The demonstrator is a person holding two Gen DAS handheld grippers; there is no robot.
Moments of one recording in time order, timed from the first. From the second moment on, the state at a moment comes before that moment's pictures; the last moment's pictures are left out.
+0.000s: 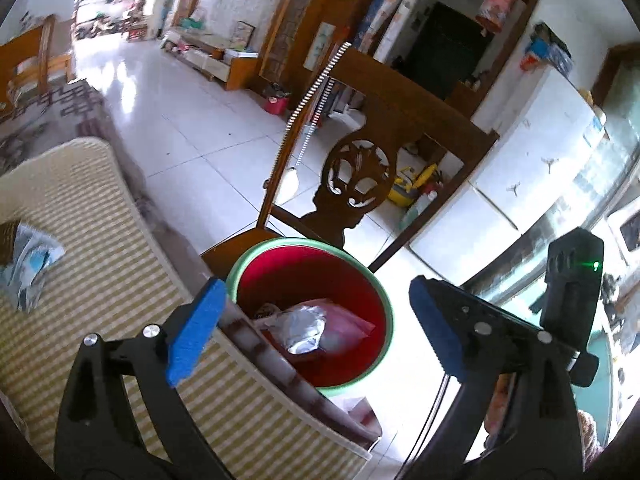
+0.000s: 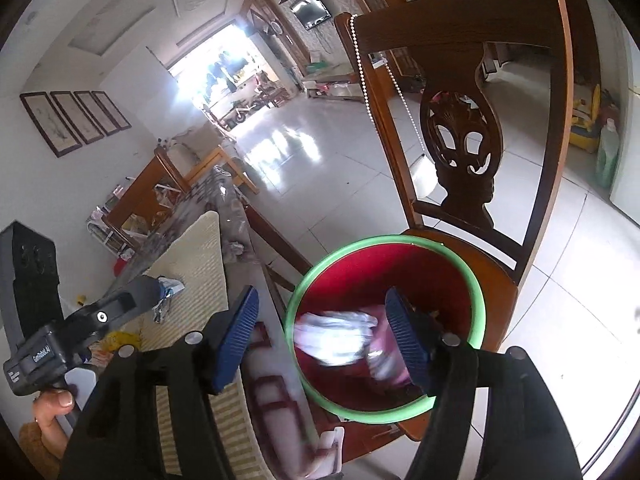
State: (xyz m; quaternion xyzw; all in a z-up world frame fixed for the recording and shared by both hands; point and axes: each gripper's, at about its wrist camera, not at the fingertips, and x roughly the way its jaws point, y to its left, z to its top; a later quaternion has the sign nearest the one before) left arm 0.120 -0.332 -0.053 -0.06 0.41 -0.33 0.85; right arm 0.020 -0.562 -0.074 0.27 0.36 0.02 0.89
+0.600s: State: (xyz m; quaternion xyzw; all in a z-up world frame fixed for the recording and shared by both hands) left arm 0.037 -0.110 -0.045 -0.12 0.36 -0.10 0.92; right arm 0.026 -0.395 0.012 0.23 0.32 0.23 0.89
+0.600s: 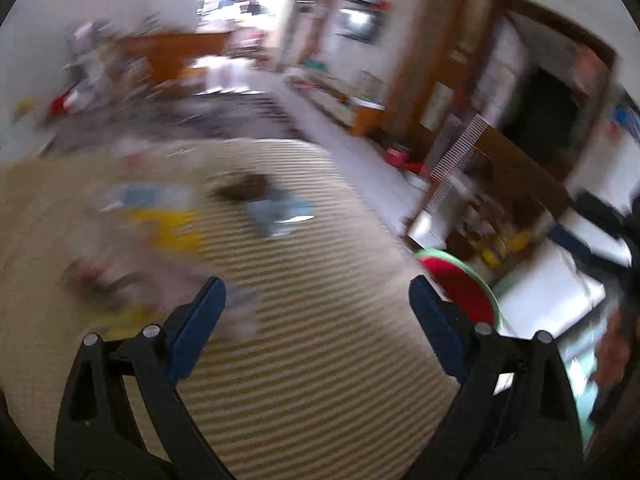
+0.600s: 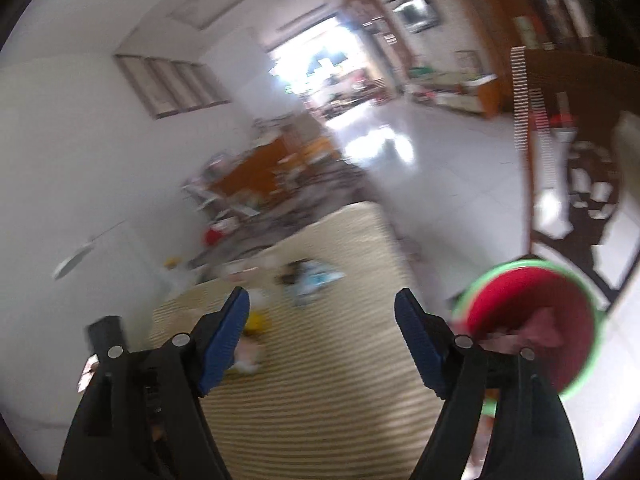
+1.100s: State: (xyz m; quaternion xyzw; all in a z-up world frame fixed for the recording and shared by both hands) left arm 0.075 -0.020 -0.082 -0.33 0.40 0.02 0.85; right arm 0.030 -0.319 -0.017 0.19 0.37 0.27 0.87
